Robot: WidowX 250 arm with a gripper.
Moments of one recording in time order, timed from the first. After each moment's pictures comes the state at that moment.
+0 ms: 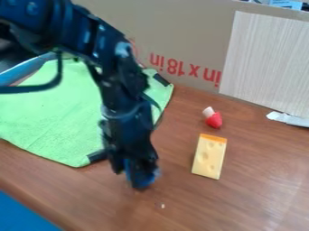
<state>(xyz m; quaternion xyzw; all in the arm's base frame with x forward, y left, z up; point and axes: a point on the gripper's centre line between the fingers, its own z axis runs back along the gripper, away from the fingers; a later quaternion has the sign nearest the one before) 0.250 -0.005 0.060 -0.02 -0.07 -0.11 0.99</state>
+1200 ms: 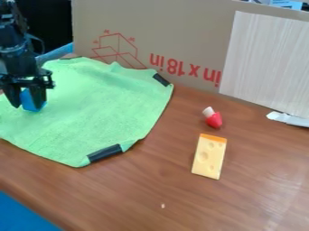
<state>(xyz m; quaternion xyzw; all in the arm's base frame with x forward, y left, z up) 0.277 0.240 0.062 0.04 -0.06 0.25 0.96</state>
